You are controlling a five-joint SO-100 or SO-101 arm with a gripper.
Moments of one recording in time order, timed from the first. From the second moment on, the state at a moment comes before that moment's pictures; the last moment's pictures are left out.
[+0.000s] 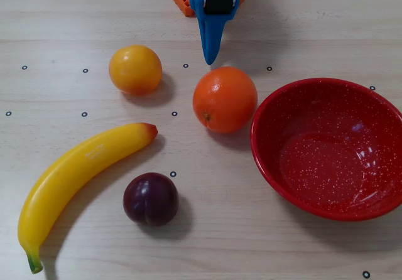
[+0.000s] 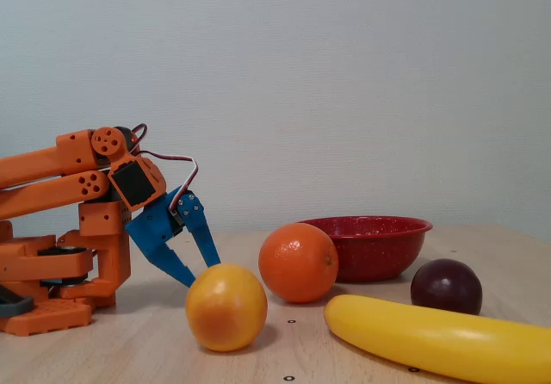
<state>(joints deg) -2.6 190.0 176.2 72.4 -4.8</state>
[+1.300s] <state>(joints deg) -2.6 190.0 176.2 72.4 -4.8</state>
